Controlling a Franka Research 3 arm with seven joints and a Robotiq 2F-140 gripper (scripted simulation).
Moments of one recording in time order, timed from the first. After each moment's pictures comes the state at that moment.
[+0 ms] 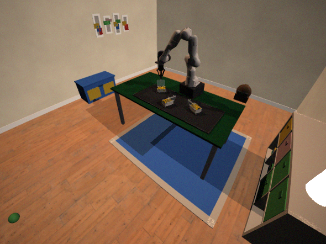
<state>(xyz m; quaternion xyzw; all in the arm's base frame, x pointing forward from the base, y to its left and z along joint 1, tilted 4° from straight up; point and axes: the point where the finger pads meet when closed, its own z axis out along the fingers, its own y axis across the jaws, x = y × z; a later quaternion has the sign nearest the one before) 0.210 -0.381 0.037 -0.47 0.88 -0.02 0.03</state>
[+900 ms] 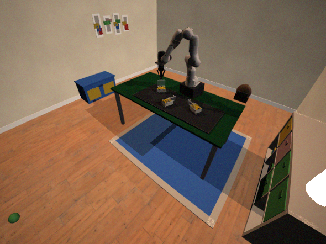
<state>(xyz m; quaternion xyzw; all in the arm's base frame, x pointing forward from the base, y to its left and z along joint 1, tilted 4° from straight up) 0.228 -0.355 0.043 -0.48 0.88 -0.02 0.03</state>
